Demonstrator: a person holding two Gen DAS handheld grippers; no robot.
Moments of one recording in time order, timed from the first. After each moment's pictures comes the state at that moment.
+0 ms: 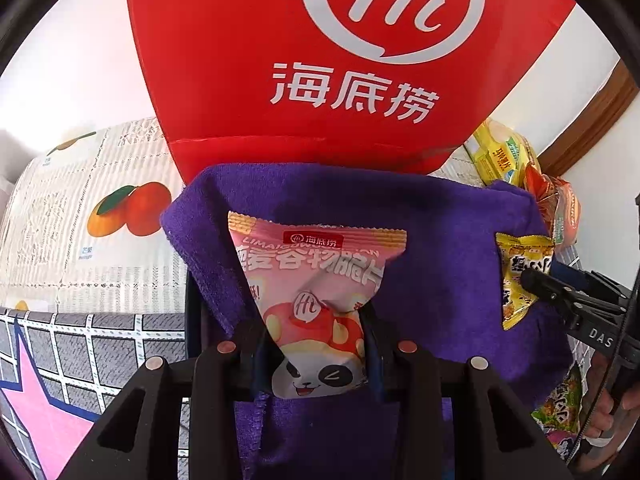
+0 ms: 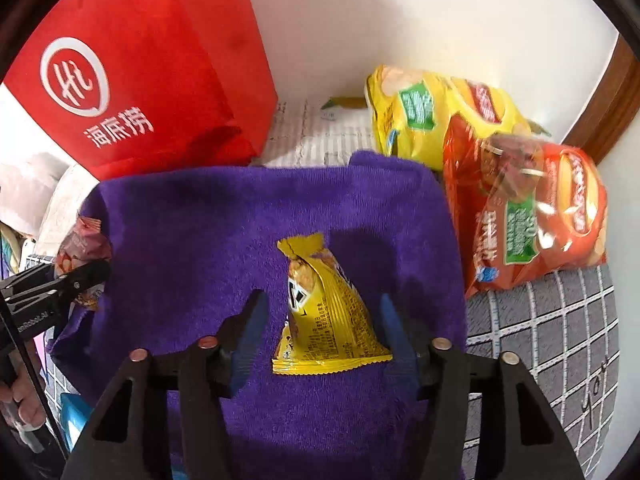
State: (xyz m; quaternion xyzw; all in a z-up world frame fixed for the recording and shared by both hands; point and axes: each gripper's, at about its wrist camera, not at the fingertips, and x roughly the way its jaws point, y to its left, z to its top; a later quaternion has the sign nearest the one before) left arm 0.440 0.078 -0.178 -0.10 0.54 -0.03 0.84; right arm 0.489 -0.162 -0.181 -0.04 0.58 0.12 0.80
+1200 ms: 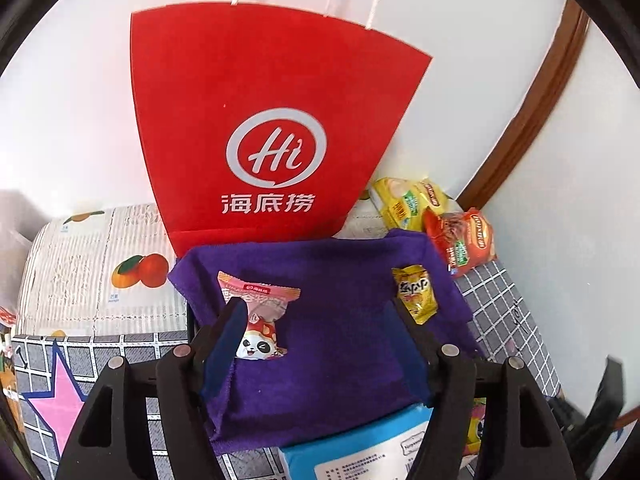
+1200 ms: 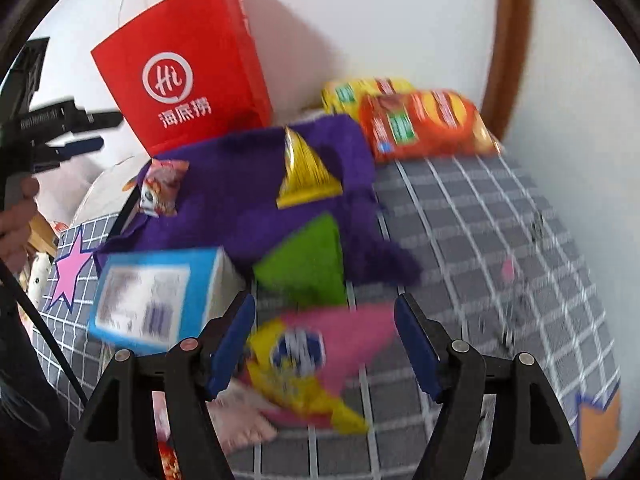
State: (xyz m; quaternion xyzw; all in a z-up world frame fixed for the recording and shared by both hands) left arm 0.380 0.069 -0.061 -0.09 0.44 -0.09 0.89; right arm 0.294 -0.235 -0.127 0.01 0.52 0.08 0.85
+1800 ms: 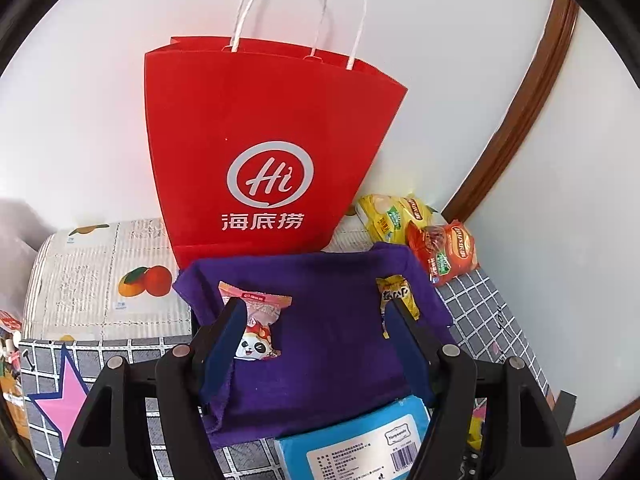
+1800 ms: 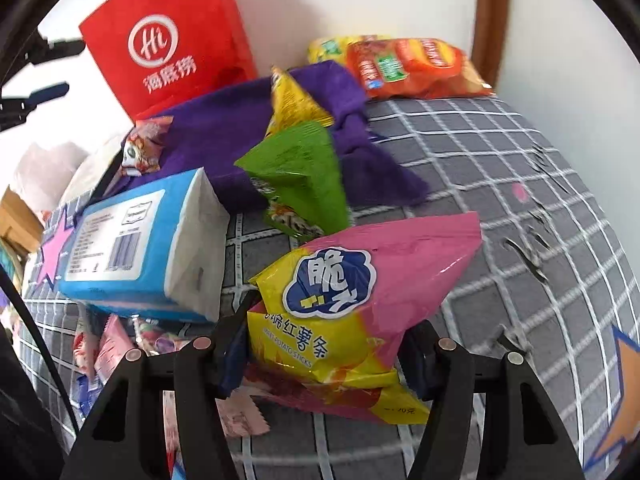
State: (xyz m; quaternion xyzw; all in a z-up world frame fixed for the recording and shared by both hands) left arm 0.359 0.072 -0.034 -0.10 0.42 -0.11 0.90; right arm 0.260 -0.233 -0.162 0.03 0.53 0.06 0.84
